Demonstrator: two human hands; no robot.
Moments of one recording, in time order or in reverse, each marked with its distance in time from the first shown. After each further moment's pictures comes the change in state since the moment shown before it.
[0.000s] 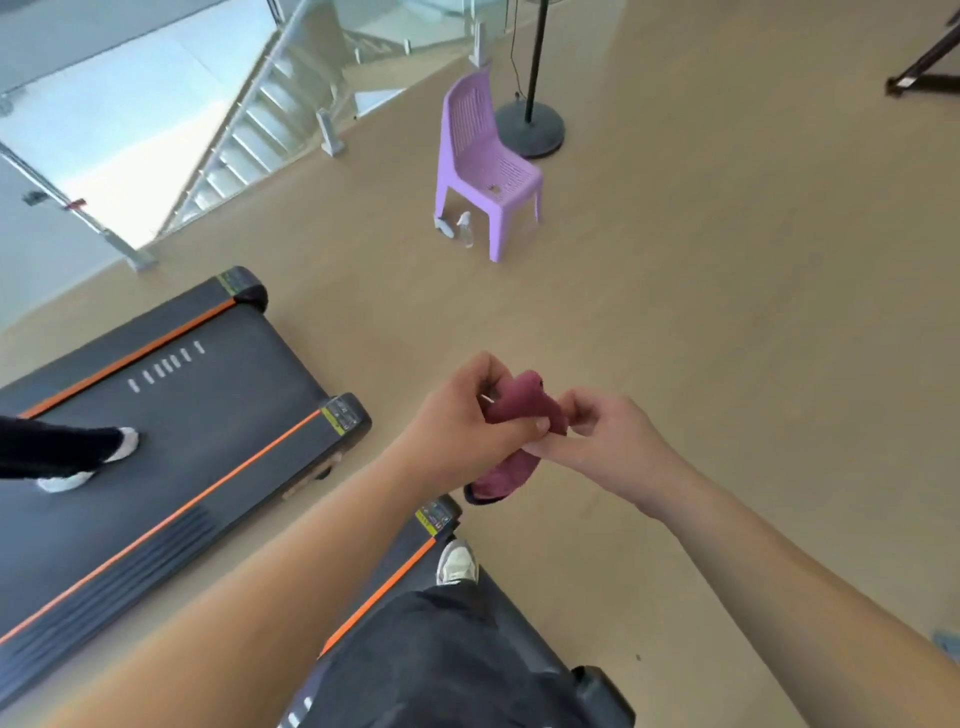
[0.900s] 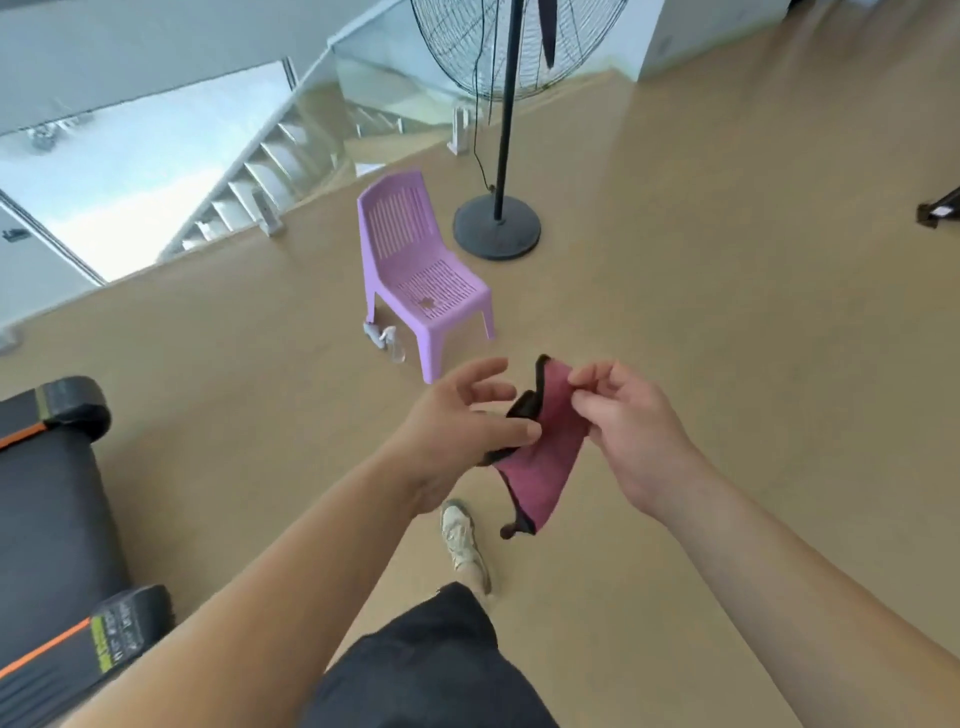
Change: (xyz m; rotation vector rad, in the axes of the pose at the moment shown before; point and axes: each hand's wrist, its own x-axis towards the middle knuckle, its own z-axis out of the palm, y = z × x) left_hand 0.627 0.082 0.176 -0.468 0.075 -0.111; right_hand 0.541 0.084 -0.380 0.399 0.104 -0.056
